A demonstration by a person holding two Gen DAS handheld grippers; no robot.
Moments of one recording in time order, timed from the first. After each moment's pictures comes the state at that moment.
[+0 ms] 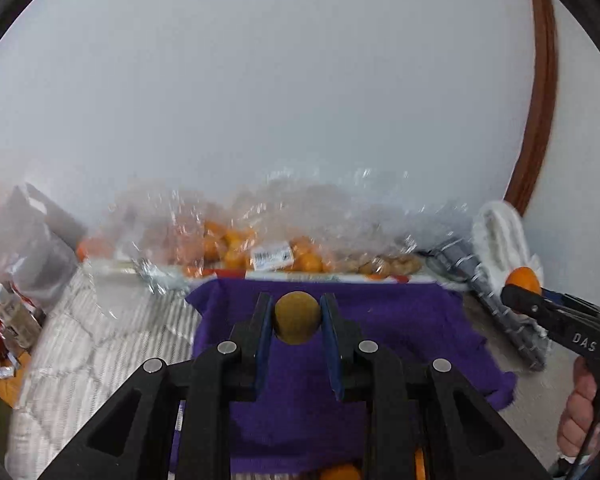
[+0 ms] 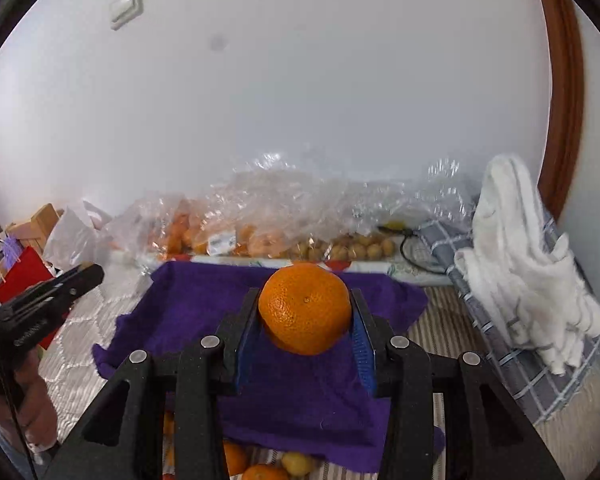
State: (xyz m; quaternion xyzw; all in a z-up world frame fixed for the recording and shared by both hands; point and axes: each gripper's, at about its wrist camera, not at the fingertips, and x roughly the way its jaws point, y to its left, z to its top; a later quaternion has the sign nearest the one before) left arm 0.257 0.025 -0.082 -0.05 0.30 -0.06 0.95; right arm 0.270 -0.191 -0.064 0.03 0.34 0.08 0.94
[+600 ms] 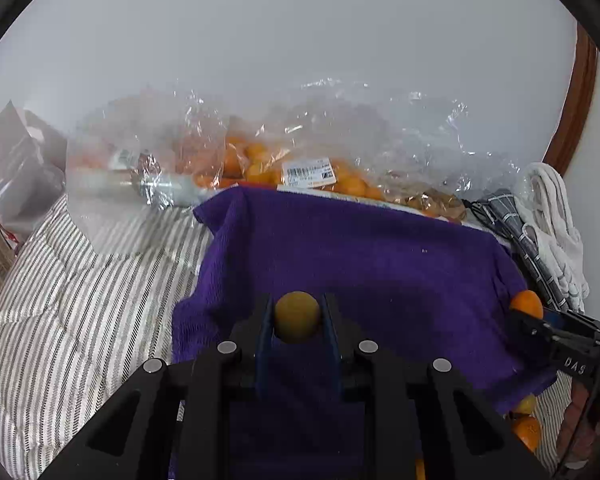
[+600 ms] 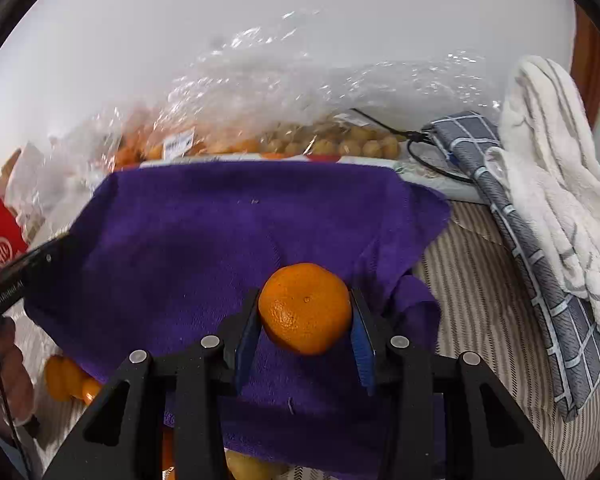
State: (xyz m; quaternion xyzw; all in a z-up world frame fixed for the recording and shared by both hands) left arm 0.282 0.046 -0.157 -0.08 0.37 -0.03 0.92; right arm 0.301 -0.186 -0.158 0.00 0.44 0.07 0.90
